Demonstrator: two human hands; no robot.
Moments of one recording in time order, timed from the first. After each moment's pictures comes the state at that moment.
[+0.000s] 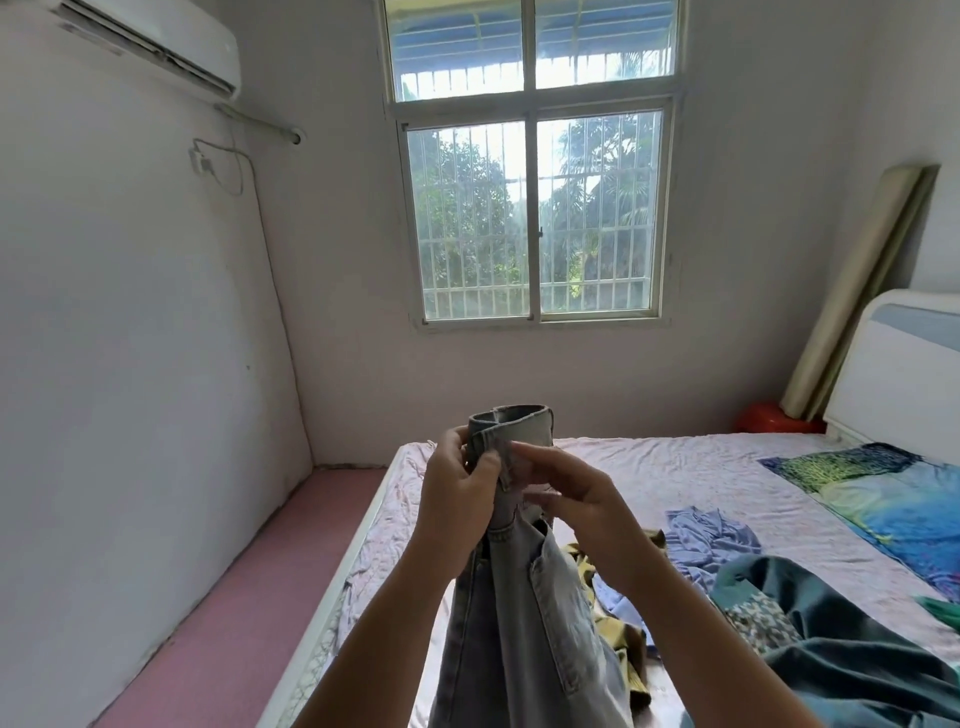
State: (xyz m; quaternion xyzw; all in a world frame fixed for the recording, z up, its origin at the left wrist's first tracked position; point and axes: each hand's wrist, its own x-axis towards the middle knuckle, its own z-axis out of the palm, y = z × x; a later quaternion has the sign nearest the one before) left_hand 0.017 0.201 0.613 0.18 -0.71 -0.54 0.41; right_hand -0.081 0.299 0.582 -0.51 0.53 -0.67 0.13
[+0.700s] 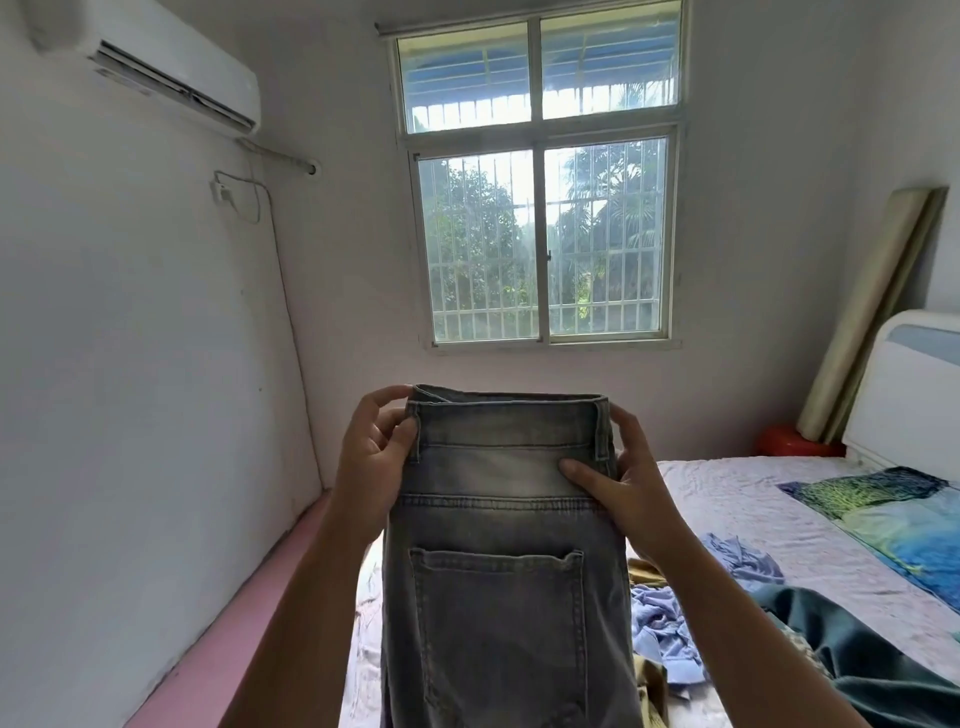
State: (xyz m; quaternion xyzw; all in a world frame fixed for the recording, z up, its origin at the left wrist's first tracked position) left_hand 0.049 0.132 0.651 0.08 -0.69 -0.52 0.49; right_hand -0.110 0.295 0.610 -0.44 0.55 -0.70 0.09
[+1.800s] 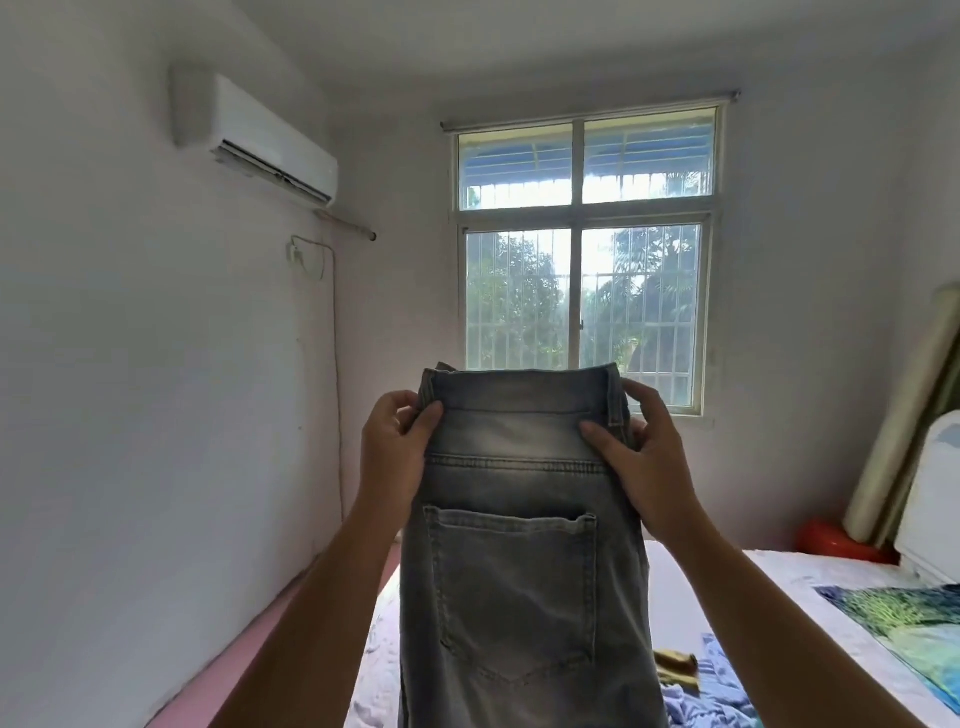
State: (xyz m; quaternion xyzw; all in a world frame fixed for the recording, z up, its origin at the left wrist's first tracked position) left_hand 0.043 0.208 0.724 0.18 -0.64 -0.45 0.59; right_hand -0.109 0.355 0.714 -0.47 0.55 -0.69 -0.04
